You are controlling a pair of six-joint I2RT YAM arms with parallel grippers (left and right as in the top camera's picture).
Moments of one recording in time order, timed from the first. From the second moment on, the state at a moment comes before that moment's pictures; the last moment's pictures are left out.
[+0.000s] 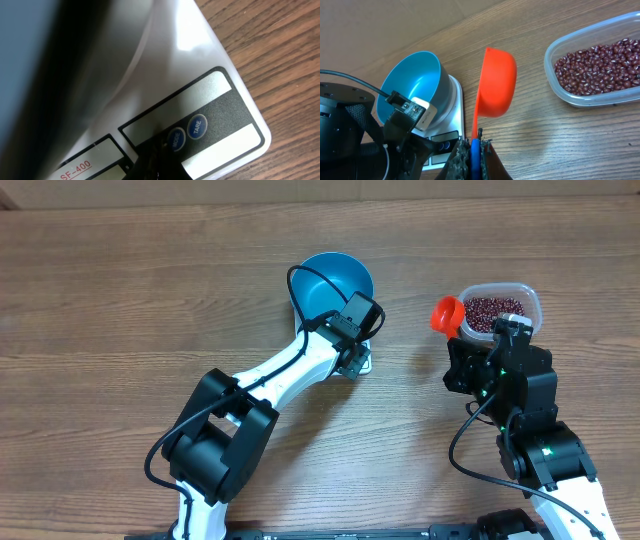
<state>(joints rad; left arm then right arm) -0.66 2.03 1.38 -0.58 -0.13 -0.10 0.19 0.89 0.69 -0.36 -0.04 0.49</state>
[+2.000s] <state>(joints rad) -0.69 2.07 1.47 -0.66 -0.22 -0.13 0.19 0.89 0.69 -0.32 -0.04 0.46</state>
